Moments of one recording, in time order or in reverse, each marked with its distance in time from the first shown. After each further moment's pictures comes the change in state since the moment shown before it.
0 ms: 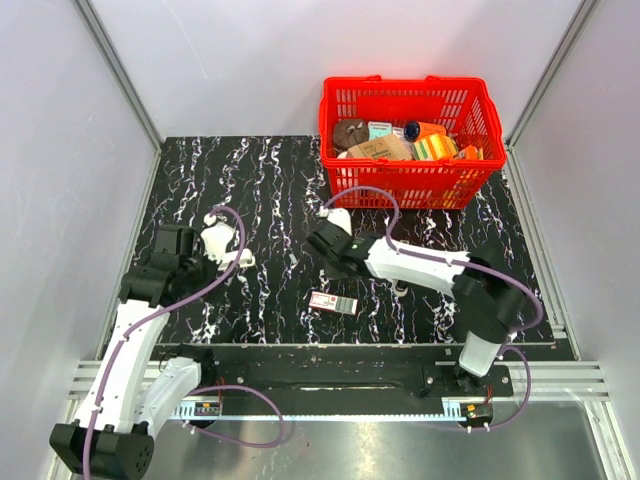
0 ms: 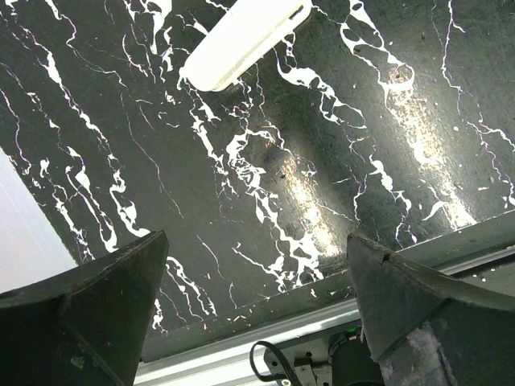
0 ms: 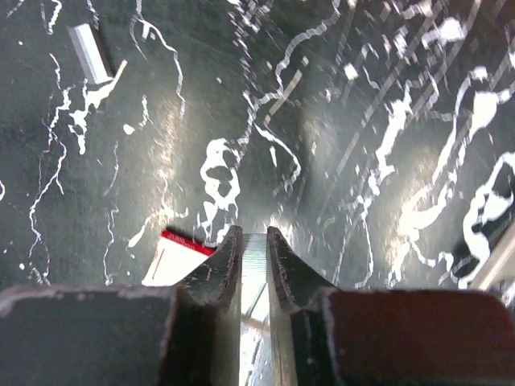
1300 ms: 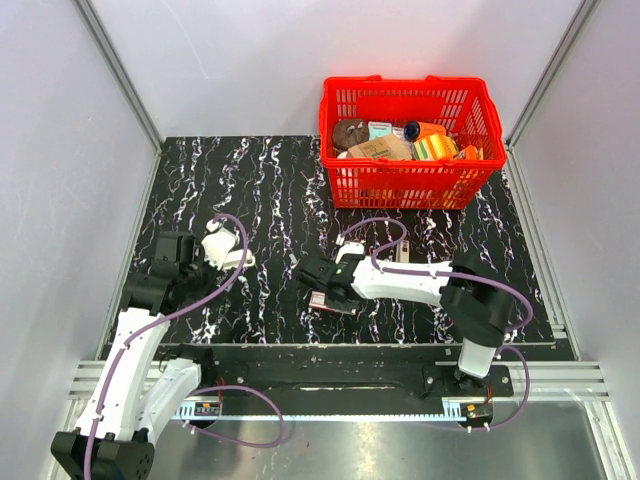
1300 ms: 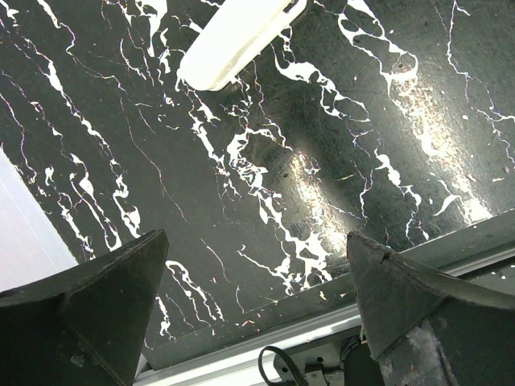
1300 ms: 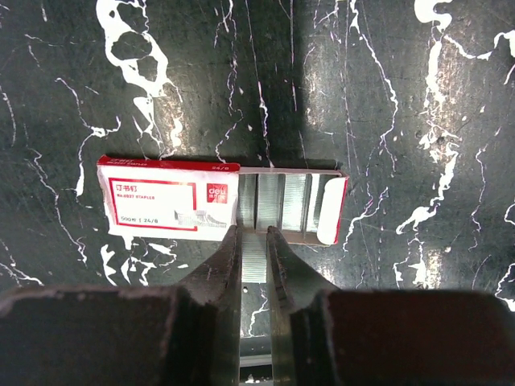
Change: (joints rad) left arm 0.000 -0.050 -0.059 0.029 0.007 0.052; right arm 0.156 -0.004 -0.055 -0.269 0.060 0.622
